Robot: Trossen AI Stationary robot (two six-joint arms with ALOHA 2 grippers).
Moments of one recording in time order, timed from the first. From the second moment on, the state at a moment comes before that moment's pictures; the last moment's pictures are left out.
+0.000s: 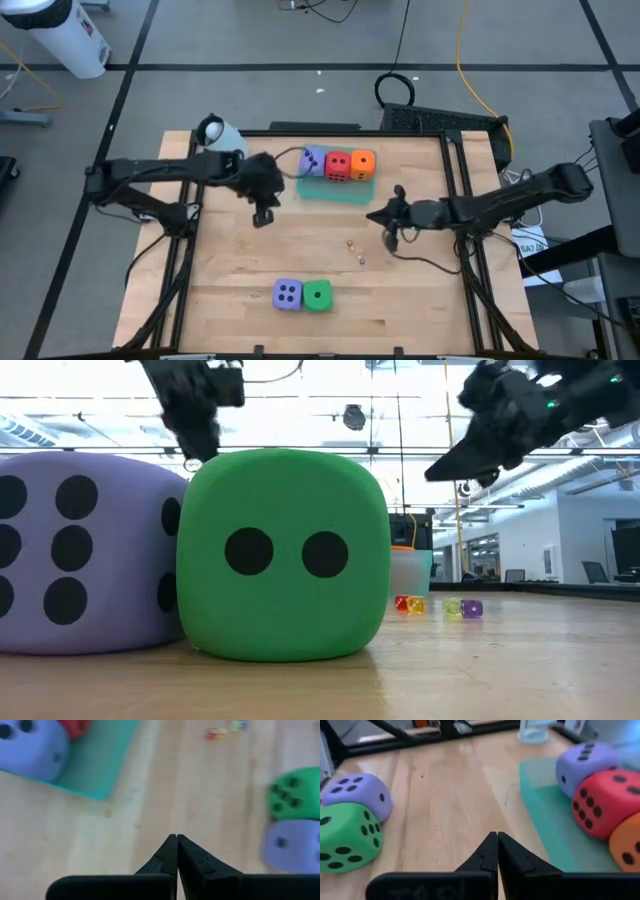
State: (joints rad) left arm 0.16 1.31 1.09 -0.81 0.16 -0.07; right arm 0.18 1.04 0.44 0.19 0.33 0.25
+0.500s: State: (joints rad) left arm -0.22 1.37 1.09 -0.72 0.22 -0.39; right arm 0.16 0.64 0.03 0.75 0.25 0.14
